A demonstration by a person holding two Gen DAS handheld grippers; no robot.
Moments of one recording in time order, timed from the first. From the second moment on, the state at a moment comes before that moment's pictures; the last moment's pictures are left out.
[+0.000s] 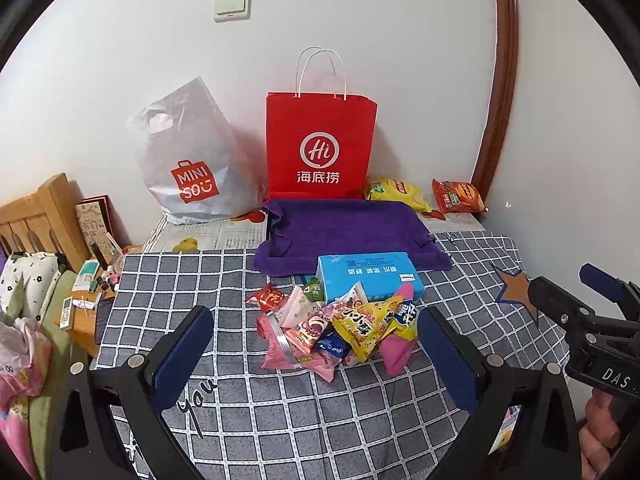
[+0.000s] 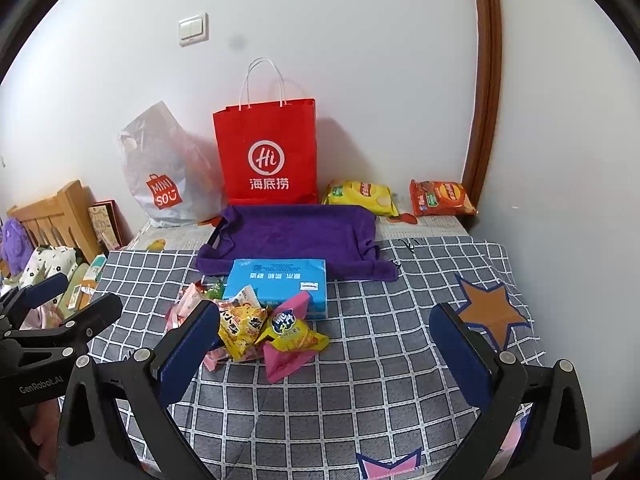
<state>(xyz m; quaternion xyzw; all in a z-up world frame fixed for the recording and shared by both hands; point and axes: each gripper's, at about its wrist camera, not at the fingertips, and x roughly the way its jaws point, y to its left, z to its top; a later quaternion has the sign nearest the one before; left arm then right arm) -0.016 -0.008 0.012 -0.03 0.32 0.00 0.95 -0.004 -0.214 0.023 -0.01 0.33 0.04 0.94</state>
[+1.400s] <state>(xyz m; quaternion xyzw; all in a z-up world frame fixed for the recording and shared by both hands) -0.016 -0.006 0.011 -0.03 0.32 0.00 0.95 -0.007 -0.204 0.020 0.00 0.33 0.05 0.94</state>
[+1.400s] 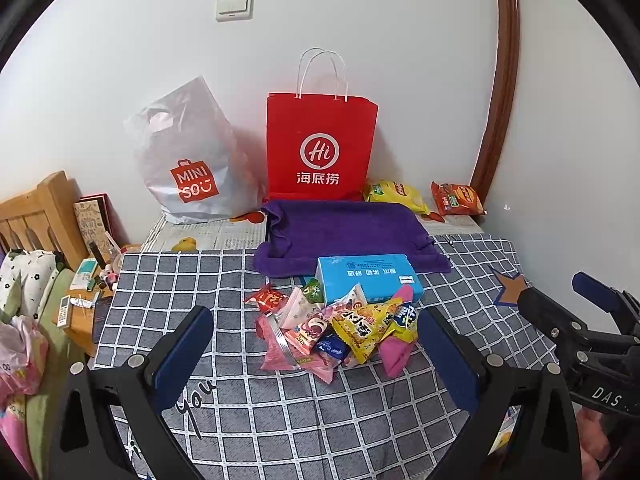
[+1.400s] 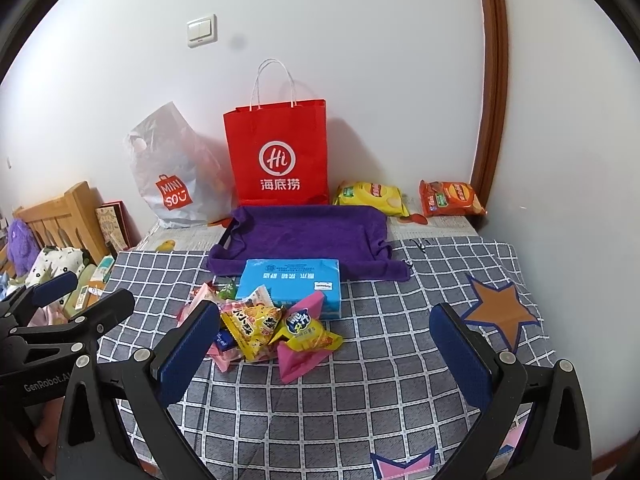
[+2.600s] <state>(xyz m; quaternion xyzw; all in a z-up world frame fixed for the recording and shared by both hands) 0.004 -0.005 -0.010 -0.04 0.34 0.00 0.94 0.009 -0.202 -0.001 -0.01 0.33 0.03 0.94</state>
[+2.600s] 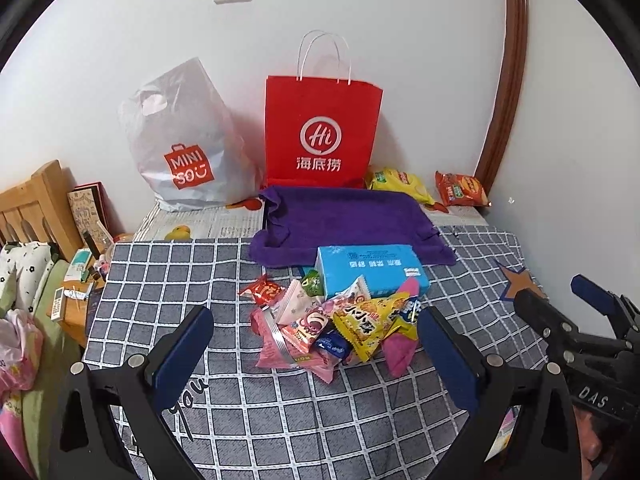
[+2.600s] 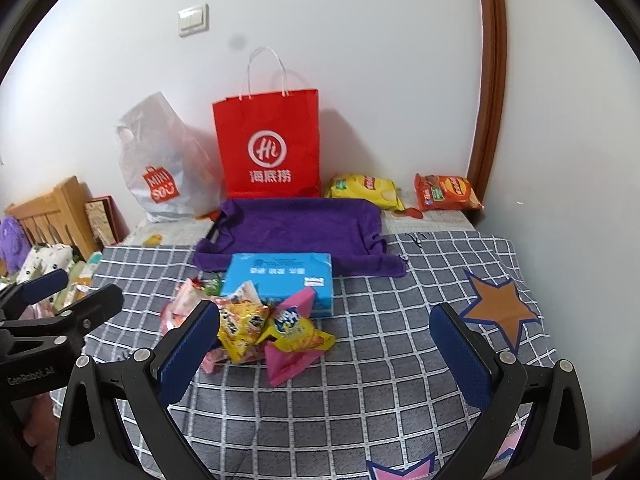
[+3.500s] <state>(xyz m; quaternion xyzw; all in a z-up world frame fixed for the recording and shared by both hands) 0.081 0.048 -0.088 -0.10 0.42 0.01 0.90 0.083 -0.196 -0.094 -0.02 0.39 0.08 0.92</state>
